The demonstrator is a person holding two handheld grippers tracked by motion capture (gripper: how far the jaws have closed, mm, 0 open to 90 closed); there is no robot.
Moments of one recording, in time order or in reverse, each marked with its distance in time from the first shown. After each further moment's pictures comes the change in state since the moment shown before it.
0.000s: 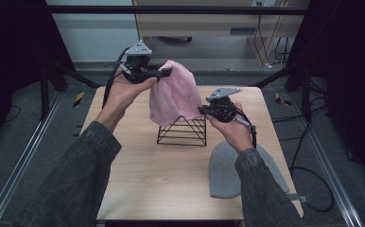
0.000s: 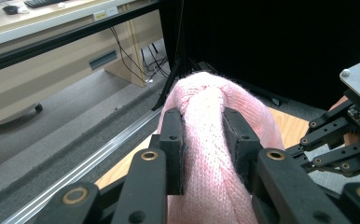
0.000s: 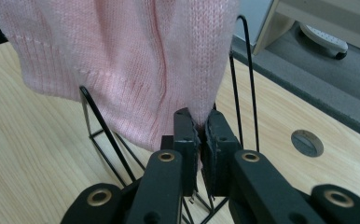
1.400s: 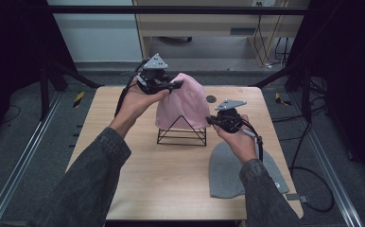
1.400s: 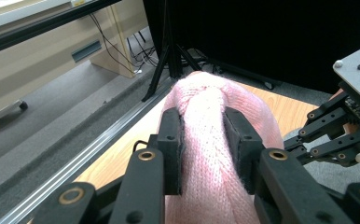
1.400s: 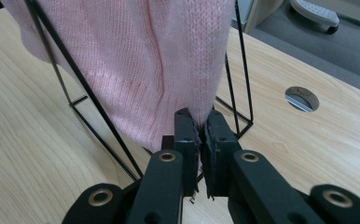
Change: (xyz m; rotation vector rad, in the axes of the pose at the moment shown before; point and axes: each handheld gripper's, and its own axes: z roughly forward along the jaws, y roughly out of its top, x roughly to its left) left arm -0.020 -0.020 0.034 0.044 -0.040 0.044; right arm -0.007 -0.045 0.002 0.043 -0.041 0.055
